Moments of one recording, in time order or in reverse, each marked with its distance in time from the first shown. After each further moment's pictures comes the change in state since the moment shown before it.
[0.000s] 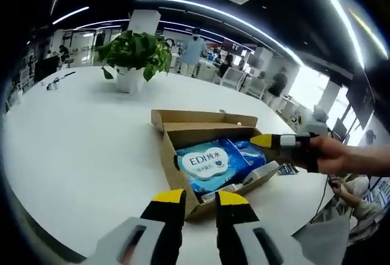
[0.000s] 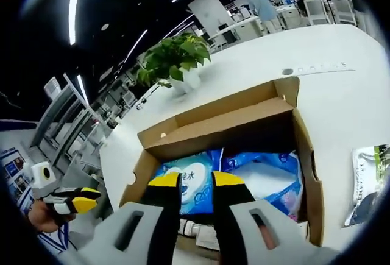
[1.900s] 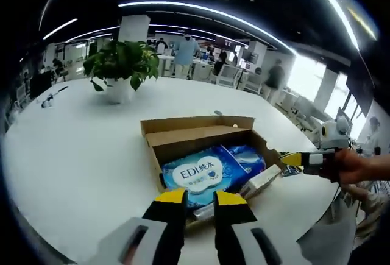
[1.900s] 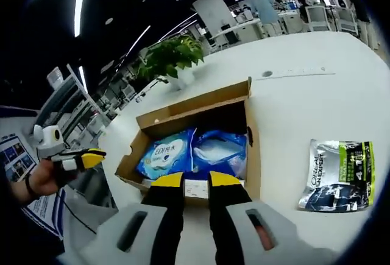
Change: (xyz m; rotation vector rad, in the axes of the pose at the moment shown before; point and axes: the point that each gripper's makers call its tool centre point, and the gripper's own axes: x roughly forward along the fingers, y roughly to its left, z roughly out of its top) left arm 0.018 -0.021 0.015 0.056 -0.007 0.045; right arm -0.087 -0.035 -0.027 -0.086 0.041 0.009
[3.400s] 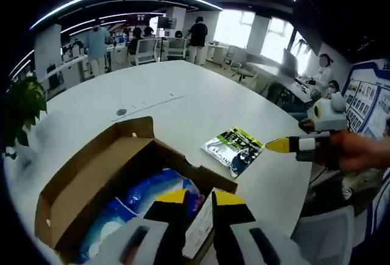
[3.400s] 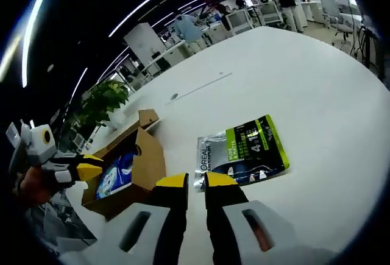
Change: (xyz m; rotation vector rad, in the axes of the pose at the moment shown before) left arm 0.127 -0.163 0.017 0.380 0.238 -0.413; right arm -0.108 -0.122 -0.018 0.316 -0.213 -0.412
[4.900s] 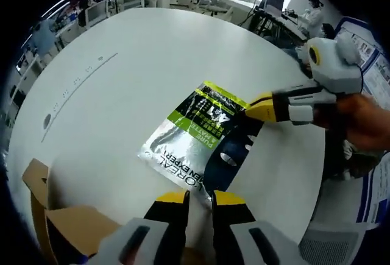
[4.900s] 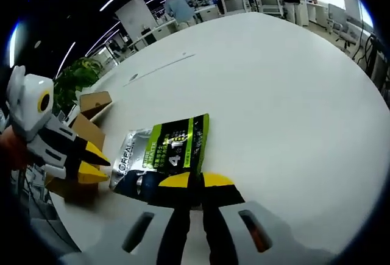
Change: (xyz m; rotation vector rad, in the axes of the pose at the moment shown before) left arm 0.168 -0.083 -0.006 0.233 0.471 -0.126; right arm 0.031 -0.135 0.011 -0.087 0.137 -0.133
